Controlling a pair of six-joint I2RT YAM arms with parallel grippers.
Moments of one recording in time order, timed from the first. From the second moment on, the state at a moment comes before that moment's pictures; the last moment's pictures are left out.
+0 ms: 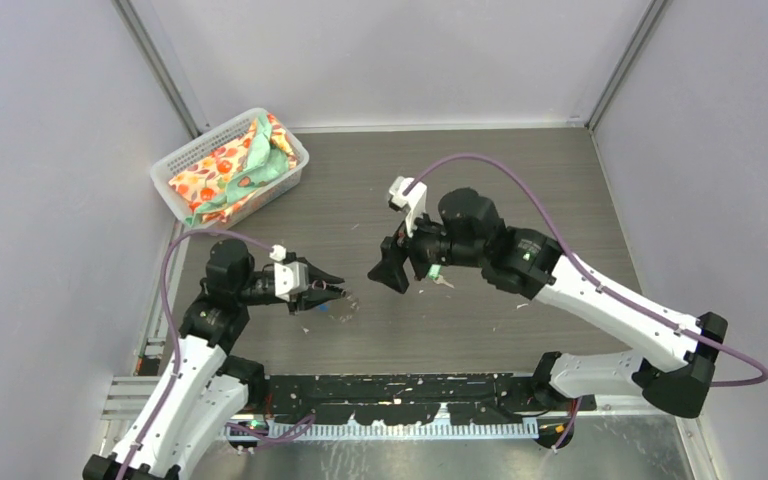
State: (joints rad) left arm -0.28 0.62 0.53 -0.17 1.11 0.44; right arm 1.00 1.19 1.22 -0.44 -0.17 0.15
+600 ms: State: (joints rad) left arm -0.28 0.70 0.69 -0.39 1.20 0.55; right arm 1.00 1.35 1.21 -0.36 -0.56 0.03
